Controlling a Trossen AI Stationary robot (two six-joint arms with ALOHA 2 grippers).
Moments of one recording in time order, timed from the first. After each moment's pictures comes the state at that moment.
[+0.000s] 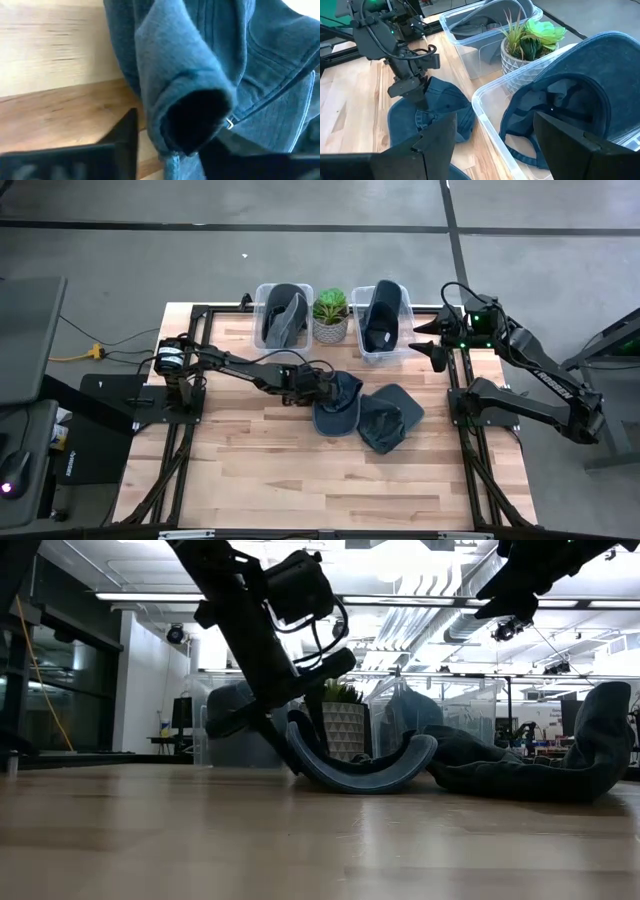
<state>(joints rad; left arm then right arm) 0.01 1.85 1.13 -0.24 -0.07 -1.49 -0.75 0.68 0.82 -0.65 -0.41 -0.06</state>
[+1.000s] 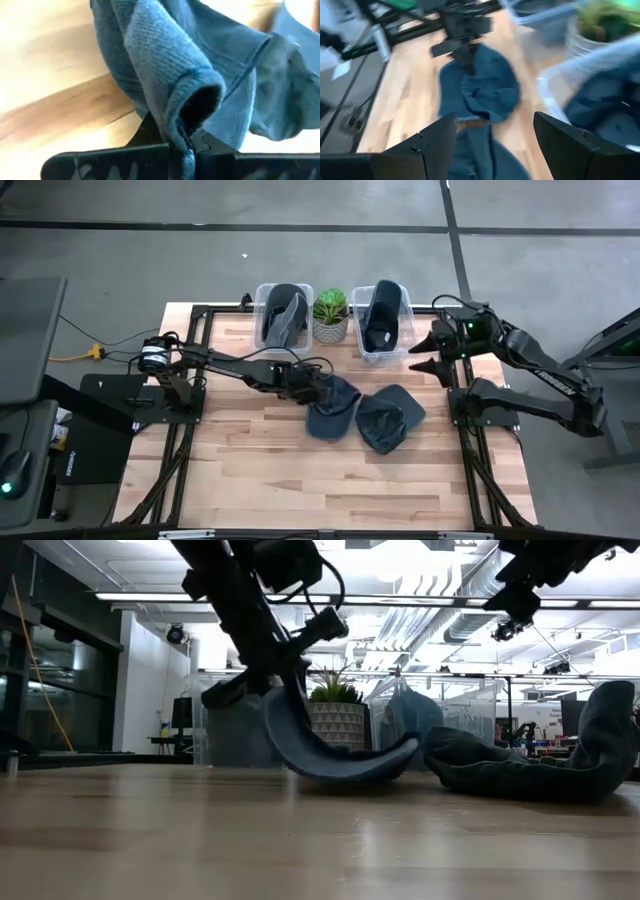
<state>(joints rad) -0.01 1.74 1.13 -0.32 -0.06 -1.26 -0.62 0.69 0.82 -0.73 -0.57 -0.05</state>
